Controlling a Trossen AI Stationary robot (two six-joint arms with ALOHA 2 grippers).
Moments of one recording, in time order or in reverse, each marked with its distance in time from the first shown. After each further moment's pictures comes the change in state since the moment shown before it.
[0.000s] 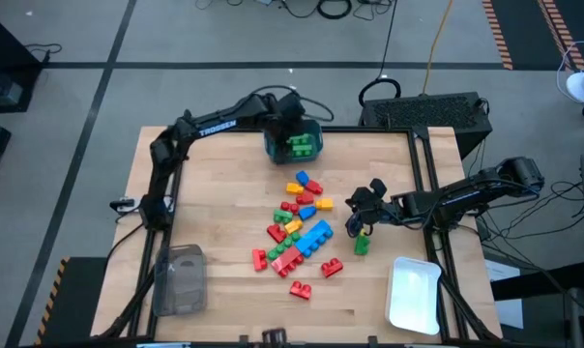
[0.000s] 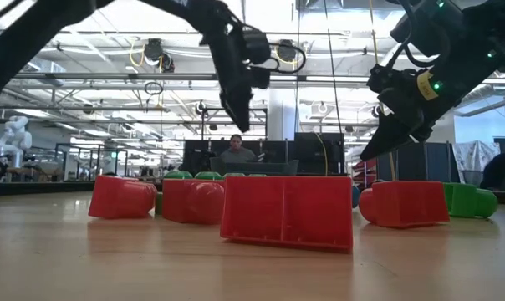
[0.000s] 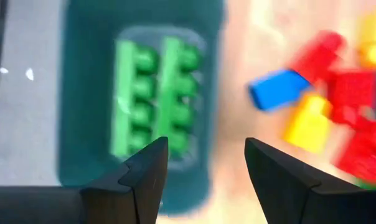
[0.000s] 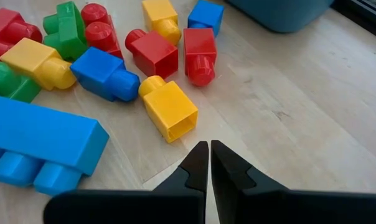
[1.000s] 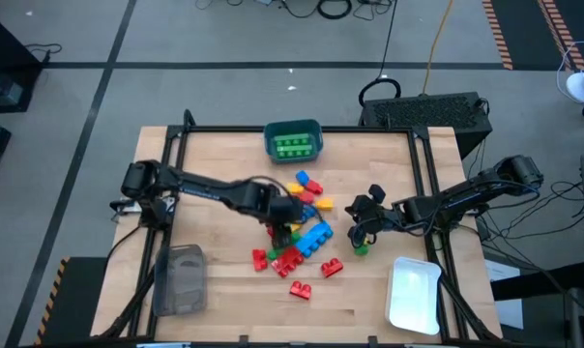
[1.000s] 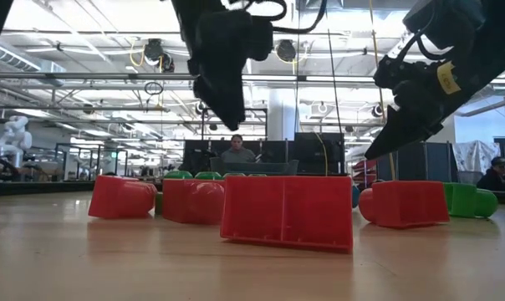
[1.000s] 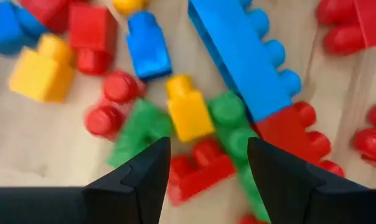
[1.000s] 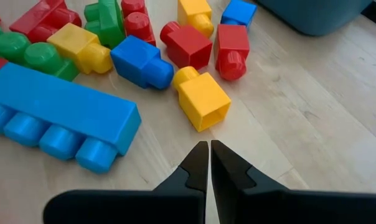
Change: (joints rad) left arm -0.579 -0.219 -0.503 0.331 -0.085 -0.664; right arm 0.093 0.001 0.000 0.001 0.006 -0.002
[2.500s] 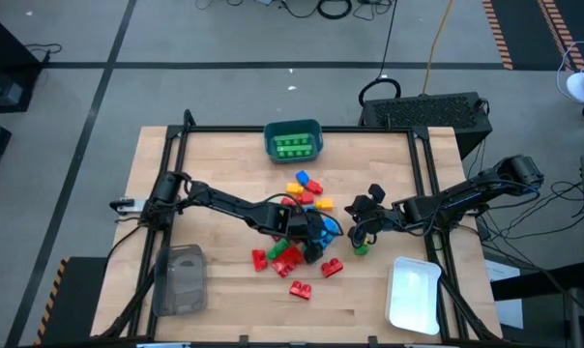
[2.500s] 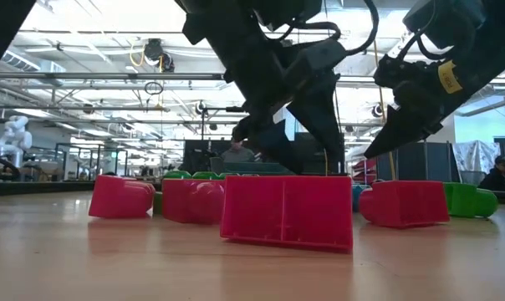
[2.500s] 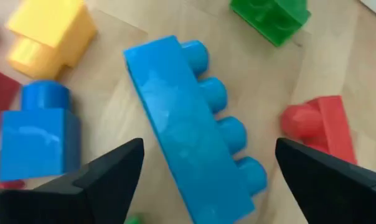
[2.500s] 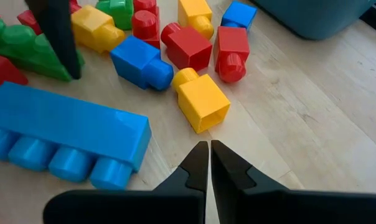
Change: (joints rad) left arm -0.044 0.237 0.032 0.435 -0.068 -0.198; right arm -0.001 -0.001 0.000 0.001 0.004 -0.020
